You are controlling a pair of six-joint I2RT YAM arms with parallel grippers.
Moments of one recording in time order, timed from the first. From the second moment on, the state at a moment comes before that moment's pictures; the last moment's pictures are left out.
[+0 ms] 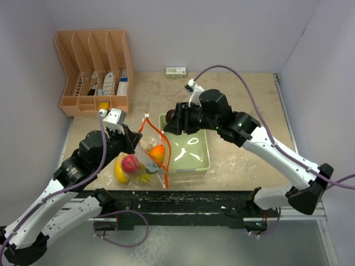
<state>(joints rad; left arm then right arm) -0.72 0.64 0.90 -0.53 -0.19 -0.38 0.80 1.34 1.43 -0.59 -0.15 0.66</state>
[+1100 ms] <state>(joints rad) -0.72 0.63 0.99 -0.63 -0.14 -0.45 1.04 1.49 1.36 -0.34 -0.22 0.41</state>
